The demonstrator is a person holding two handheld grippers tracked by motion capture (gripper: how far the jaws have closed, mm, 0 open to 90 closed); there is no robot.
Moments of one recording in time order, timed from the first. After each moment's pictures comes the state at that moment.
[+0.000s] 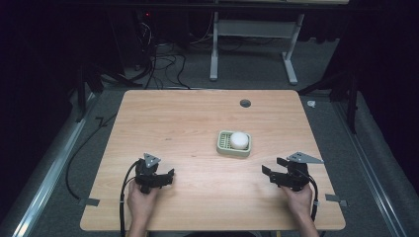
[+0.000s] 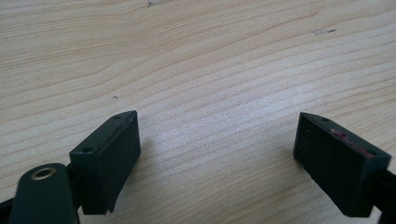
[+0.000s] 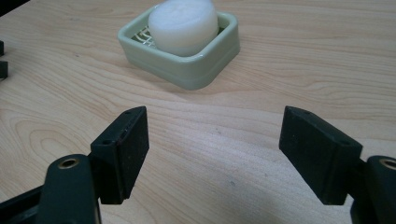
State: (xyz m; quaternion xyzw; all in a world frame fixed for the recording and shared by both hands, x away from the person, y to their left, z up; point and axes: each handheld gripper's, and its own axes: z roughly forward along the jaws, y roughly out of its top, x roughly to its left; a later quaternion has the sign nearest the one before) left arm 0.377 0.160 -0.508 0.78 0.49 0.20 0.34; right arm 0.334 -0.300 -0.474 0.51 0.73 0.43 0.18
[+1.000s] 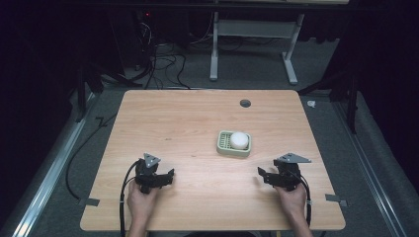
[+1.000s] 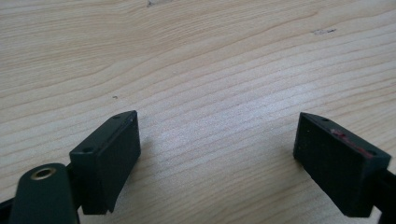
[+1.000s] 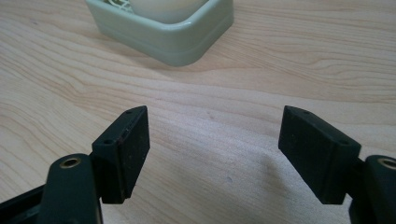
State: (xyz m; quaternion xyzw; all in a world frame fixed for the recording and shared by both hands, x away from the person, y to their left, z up) left arm 0.377 0.160 -0.508 0.78 0.49 0.20 0.34; right arm 0.344 -0.284 -0.492 0.52 0.74 0.37 0.20
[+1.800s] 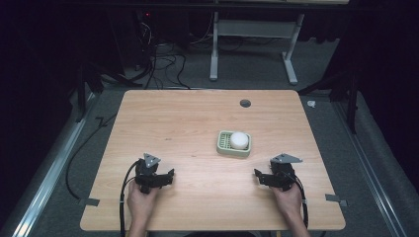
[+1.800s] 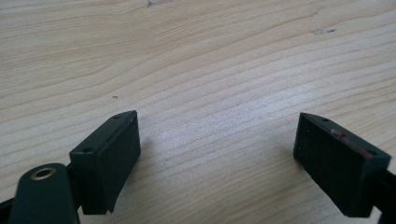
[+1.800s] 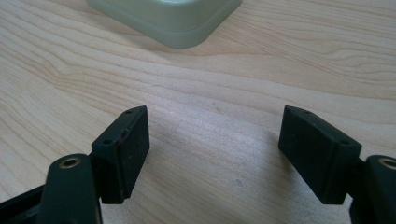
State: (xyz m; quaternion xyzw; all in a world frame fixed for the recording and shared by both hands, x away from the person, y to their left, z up) left arm 0.377 0.160 -0.508 0.78 0.49 0.20 0.34; right arm 0.350 -0.273 -0.502 0.51 0.76 0.34 0.20
